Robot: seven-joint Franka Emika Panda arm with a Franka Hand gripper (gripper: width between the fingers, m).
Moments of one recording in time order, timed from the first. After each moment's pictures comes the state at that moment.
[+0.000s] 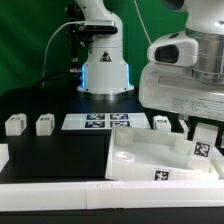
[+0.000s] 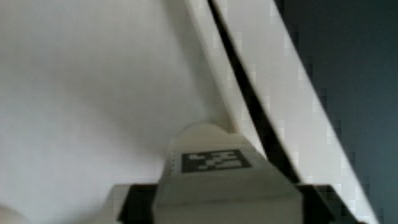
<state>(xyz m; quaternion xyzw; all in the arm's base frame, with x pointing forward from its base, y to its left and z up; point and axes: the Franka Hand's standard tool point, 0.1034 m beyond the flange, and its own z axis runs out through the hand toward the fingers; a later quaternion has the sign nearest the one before) 0.619 0.114 0.069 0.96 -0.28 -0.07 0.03</state>
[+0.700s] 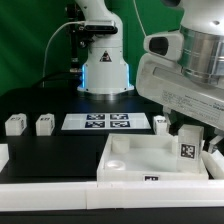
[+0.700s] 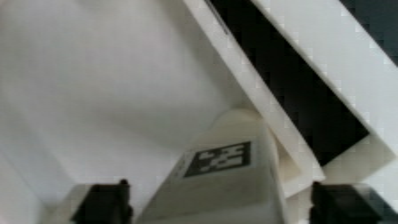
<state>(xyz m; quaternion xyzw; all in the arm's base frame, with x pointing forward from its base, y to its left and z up) 0.615 0.100 0.069 0.92 -0.38 -0.06 0.07</state>
